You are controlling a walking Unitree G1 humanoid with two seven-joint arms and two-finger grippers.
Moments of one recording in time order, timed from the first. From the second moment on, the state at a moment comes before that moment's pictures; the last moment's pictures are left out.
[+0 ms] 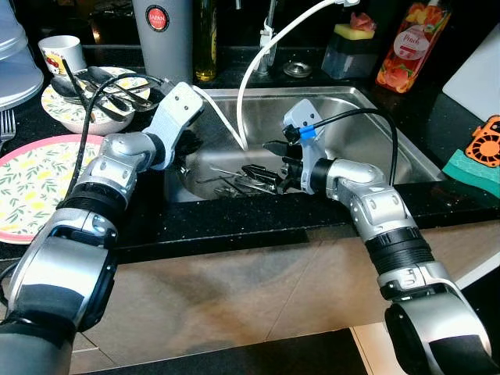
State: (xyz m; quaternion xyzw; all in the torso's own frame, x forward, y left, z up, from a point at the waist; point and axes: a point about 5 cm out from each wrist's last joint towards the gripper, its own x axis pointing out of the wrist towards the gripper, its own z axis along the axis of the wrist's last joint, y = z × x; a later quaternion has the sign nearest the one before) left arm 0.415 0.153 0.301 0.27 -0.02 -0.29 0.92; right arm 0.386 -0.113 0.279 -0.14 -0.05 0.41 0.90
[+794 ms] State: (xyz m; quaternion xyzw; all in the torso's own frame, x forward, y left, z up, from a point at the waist) left arm 0.379 0.155 0.348 0.13 -0.24 -0.18 0.94; right arm 0.384 -0.134 0.327 0.02 -0.24 0.18 0.95
